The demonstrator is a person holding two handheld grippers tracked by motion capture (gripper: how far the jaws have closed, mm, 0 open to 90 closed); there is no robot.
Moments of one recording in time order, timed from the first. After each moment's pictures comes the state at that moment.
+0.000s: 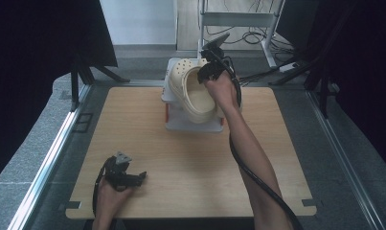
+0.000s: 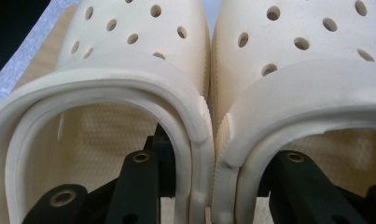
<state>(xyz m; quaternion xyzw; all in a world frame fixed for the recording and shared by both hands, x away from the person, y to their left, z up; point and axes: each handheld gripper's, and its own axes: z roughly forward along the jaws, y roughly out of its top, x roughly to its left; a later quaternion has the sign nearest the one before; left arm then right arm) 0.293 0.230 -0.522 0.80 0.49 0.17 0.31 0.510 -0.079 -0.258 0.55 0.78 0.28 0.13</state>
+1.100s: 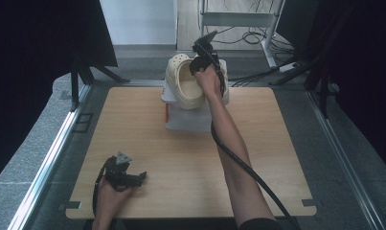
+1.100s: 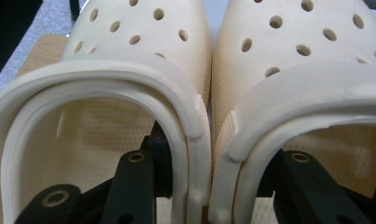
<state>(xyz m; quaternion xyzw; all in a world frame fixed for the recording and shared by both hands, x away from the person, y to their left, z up) 0.293 0.230 -0.522 0.80 0.49 0.16 0.31 0.583 -0.052 -0.291 0.57 0.76 0.28 0.14</state>
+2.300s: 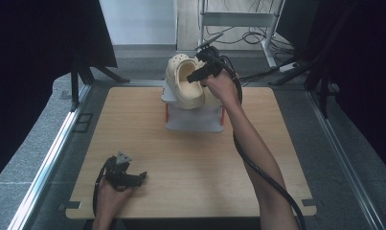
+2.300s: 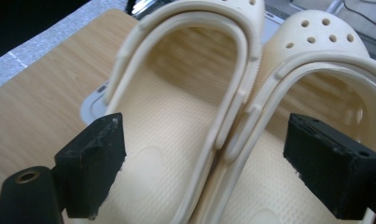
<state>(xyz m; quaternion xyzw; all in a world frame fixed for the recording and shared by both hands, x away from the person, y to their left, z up) 0.293 0.229 -0.522 0.80 0.49 0.17 0.31 0.518 -0.076 -0.264 0.39 0.84 0.33 0.17</state>
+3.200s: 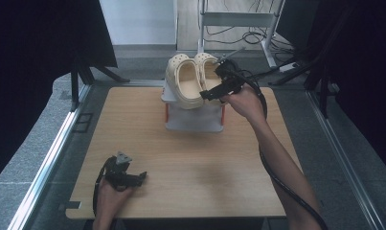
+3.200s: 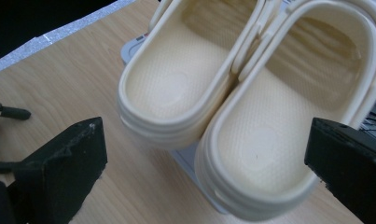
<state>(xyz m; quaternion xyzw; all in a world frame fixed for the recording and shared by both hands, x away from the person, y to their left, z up) 0.293 0.229 -0.522 0.80 0.49 0.17 0.31 0.463 -0.128 -0.265 0.33 0.86 0.35 0.16</state>
